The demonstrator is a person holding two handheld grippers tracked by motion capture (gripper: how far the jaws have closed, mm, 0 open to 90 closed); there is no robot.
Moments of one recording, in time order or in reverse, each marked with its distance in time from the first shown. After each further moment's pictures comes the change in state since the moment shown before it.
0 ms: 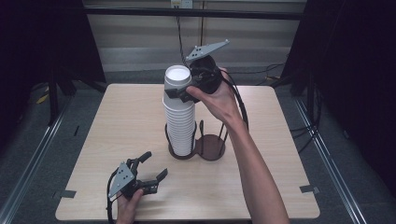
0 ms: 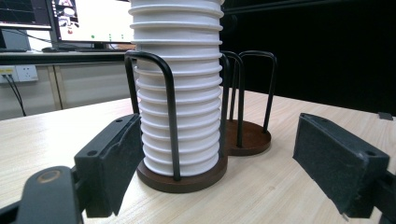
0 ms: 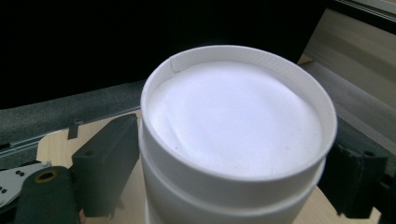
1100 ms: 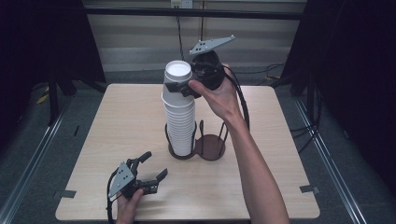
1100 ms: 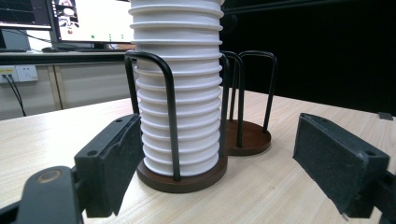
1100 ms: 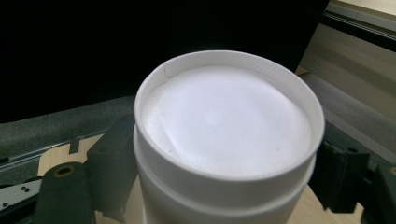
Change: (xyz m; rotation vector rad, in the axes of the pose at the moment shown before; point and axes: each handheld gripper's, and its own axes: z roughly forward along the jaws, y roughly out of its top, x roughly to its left) left arm 0.000 0.000 0.000 -0.001 0.001 0.002; right arm 0.000 0.008 -0.011 -0.062 -0.001 0.009
